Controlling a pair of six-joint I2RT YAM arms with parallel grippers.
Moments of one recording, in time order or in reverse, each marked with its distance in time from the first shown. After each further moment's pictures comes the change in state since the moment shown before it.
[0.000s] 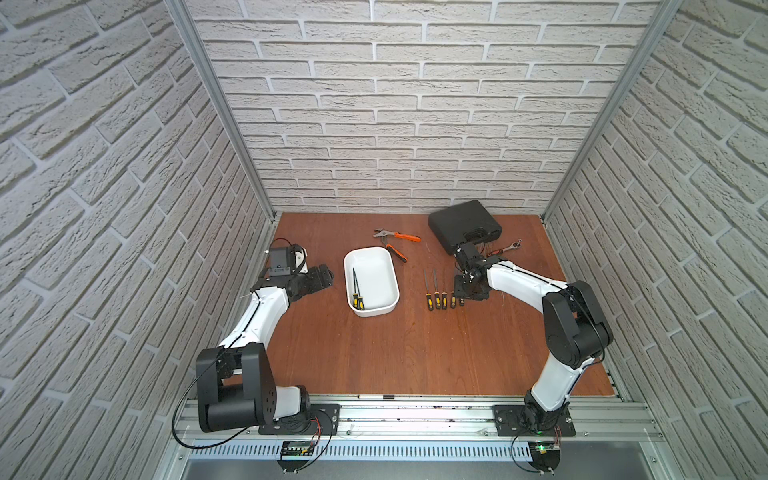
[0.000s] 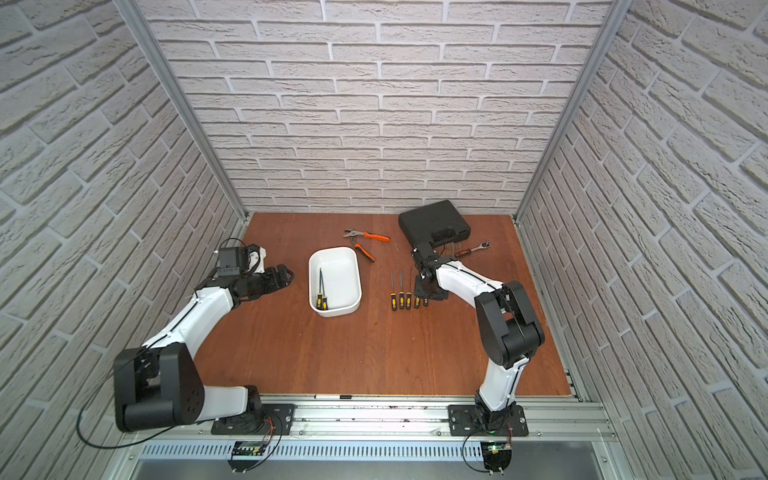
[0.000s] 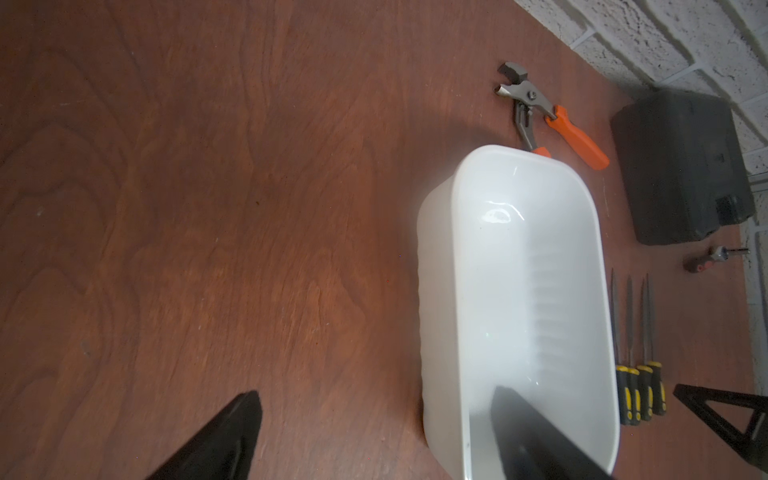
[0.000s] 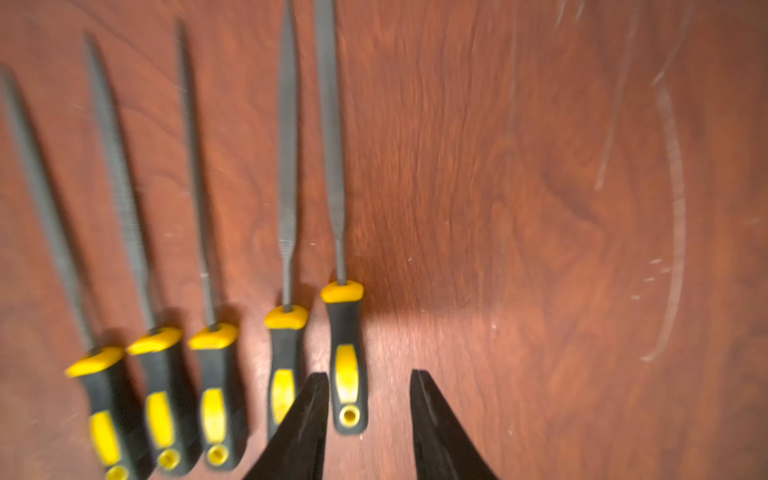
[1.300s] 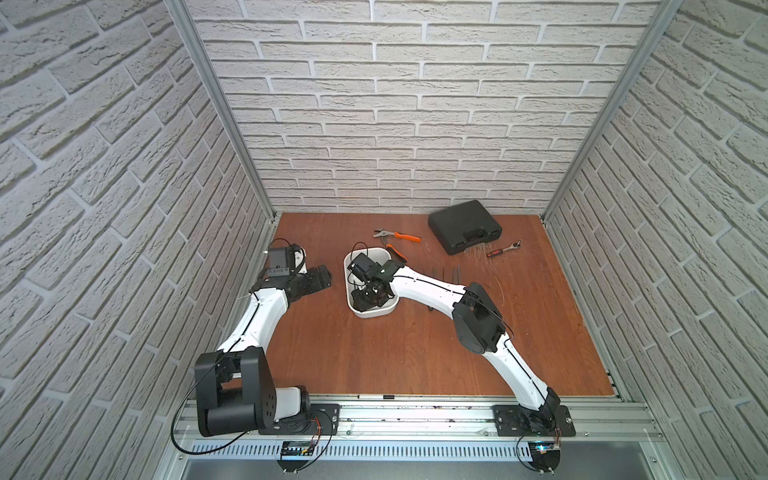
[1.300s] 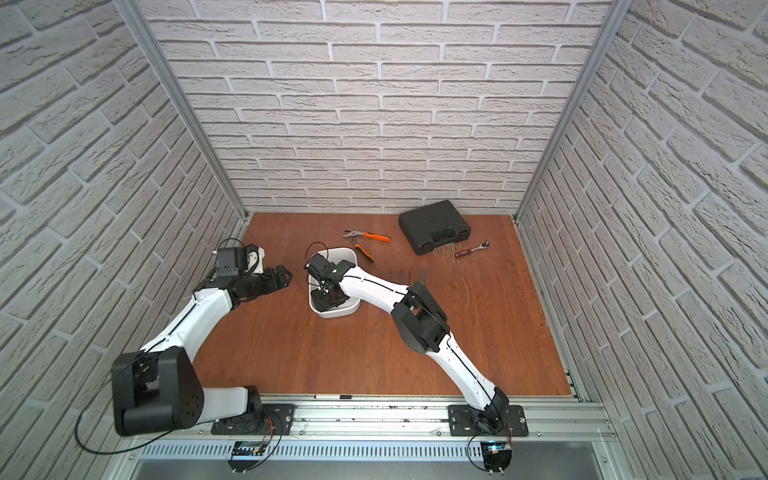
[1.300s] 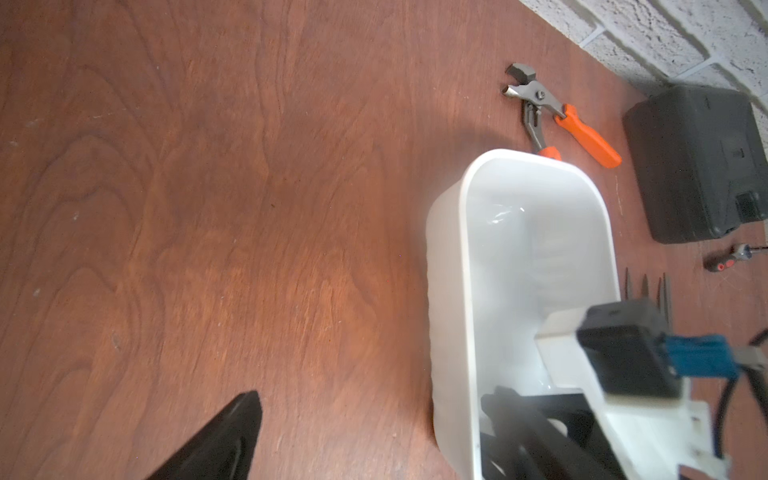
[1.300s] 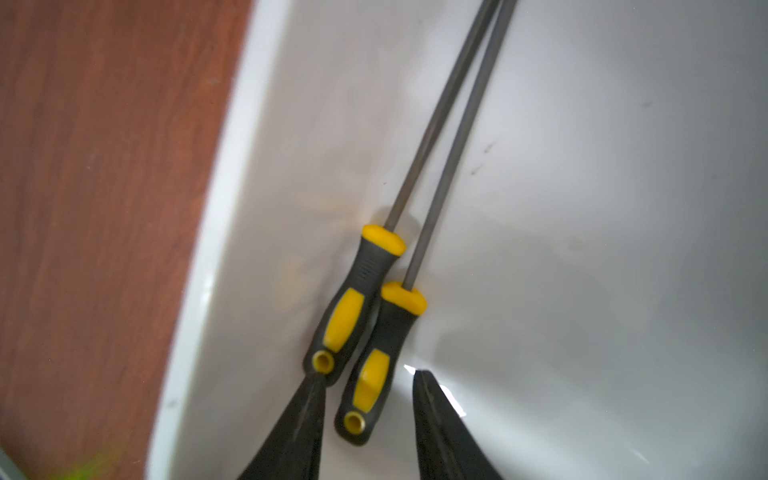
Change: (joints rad) left arm 0.002 -0.019 0.000 -0.018 -0.031 0.023; right arm 0.509 0.662 0.901 -0.135 -0.269 -0.107
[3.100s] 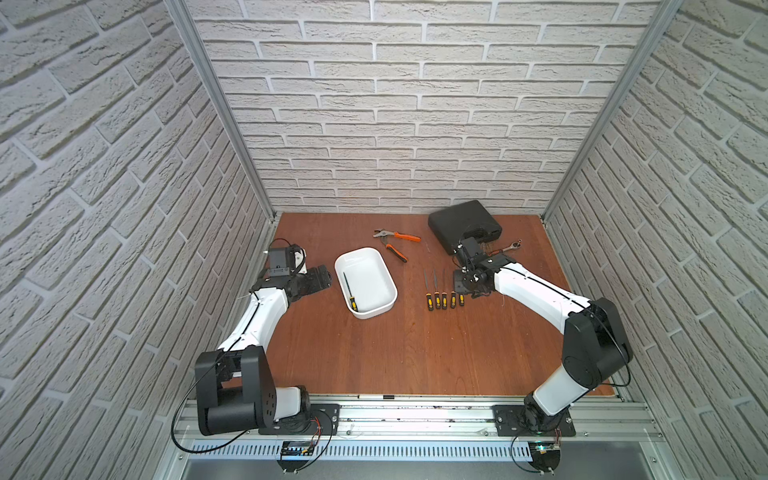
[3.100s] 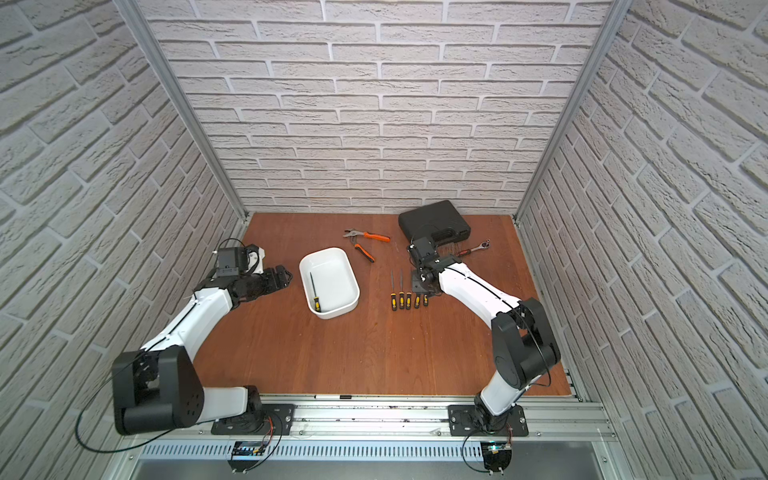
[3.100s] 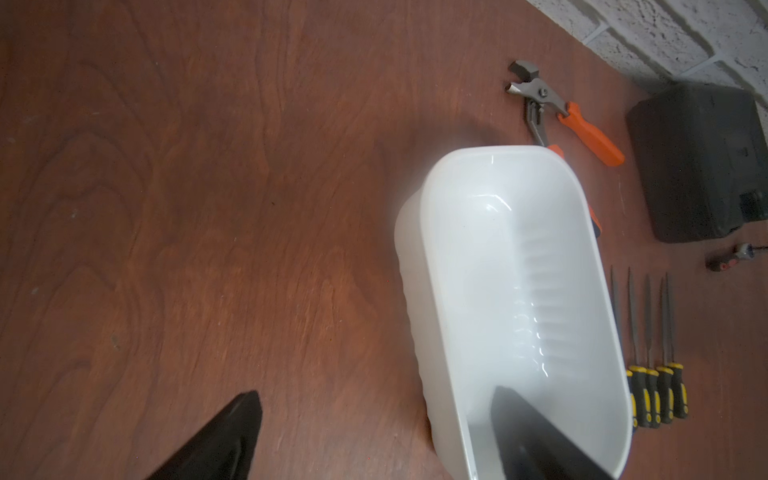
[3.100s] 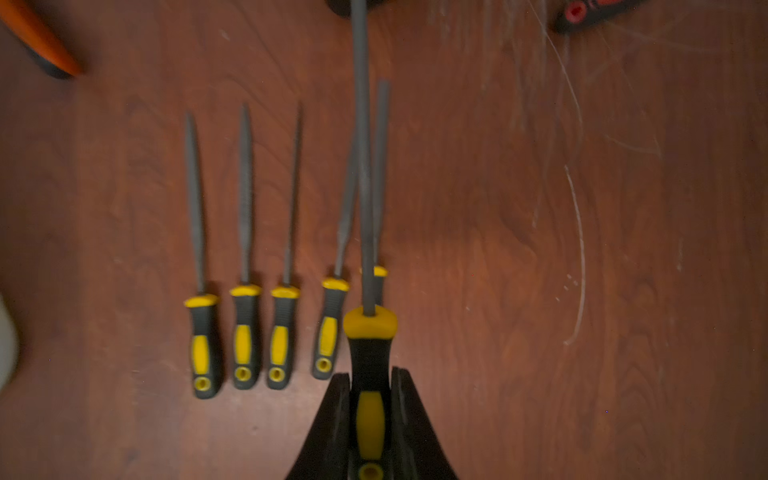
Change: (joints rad) left arm 0.001 0.010 0.000 -0.001 0.003 0.000; right arm -0.466 -0.809 -0.935 0.107 0.336 0.040
